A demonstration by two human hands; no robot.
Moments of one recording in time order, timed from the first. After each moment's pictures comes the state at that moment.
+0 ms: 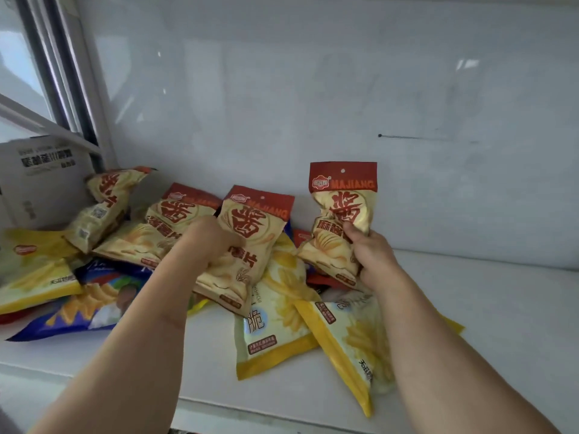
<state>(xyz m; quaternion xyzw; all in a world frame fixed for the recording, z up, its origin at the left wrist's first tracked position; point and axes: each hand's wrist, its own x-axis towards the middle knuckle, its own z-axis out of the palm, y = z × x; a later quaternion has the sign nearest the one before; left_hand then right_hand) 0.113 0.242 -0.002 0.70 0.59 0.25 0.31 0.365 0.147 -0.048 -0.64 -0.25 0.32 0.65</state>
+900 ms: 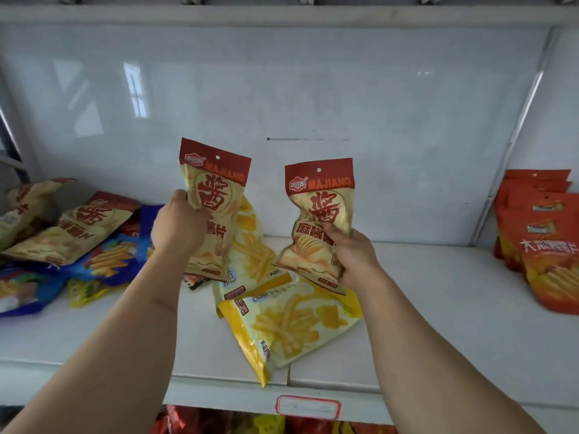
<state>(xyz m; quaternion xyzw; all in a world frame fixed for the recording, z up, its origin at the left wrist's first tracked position) 0.246 0.106 0.023 0.69 0.57 0.41 0.17 0.485 -0.015 -0.035 -0.57 -0.26 0.33 0.71</state>
